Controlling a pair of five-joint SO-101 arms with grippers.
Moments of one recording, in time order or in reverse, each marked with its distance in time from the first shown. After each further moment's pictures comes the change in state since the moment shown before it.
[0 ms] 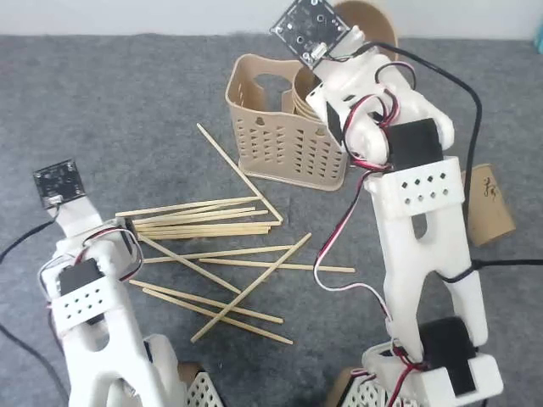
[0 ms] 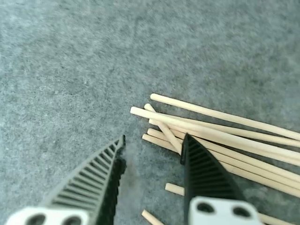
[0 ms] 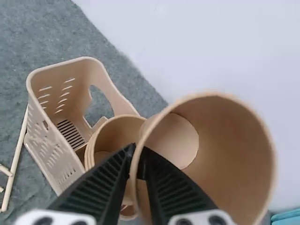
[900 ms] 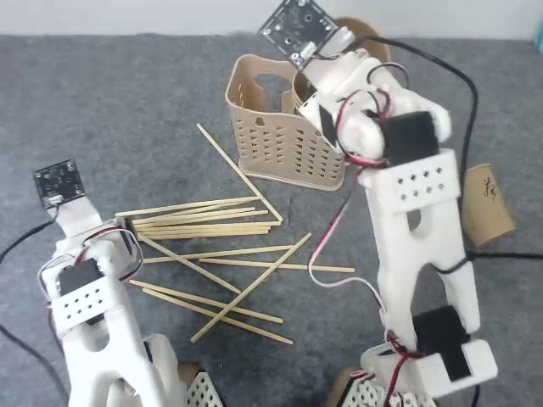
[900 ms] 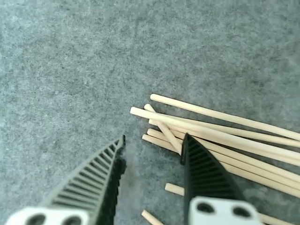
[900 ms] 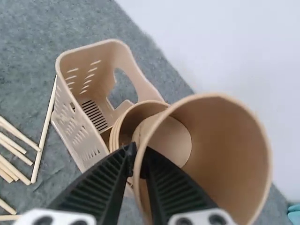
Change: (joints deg) left arm 0.0 0.0 0.0 -0.1 0.0; right arm -2.4 4.8 -8.2 11.0 -0.2
